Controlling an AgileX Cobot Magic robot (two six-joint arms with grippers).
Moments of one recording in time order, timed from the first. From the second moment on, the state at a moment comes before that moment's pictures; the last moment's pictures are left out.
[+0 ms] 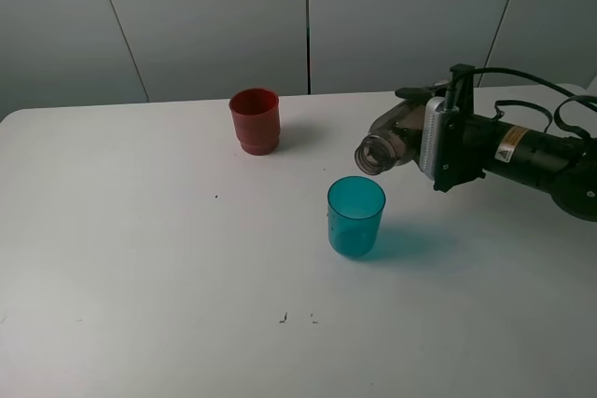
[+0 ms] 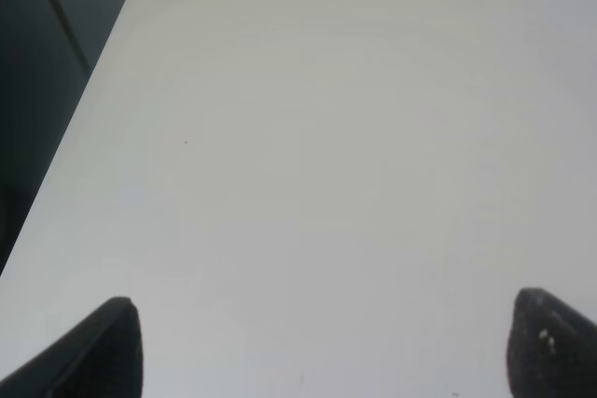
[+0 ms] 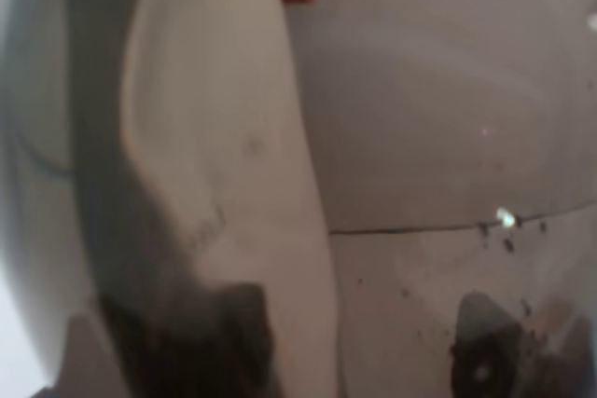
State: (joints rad) left arm 0.03 0.00 -0.51 0.09 1.09 -0.05; right arm 0.05 2.02 -0.59 -0.69 -1.16 -1.30
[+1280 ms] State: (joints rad) left arm 0.03 0.00 -0.51 0.09 1.09 -0.05; right arm 0.05 1.96 -0.59 -0.67 -1.17 -1.40
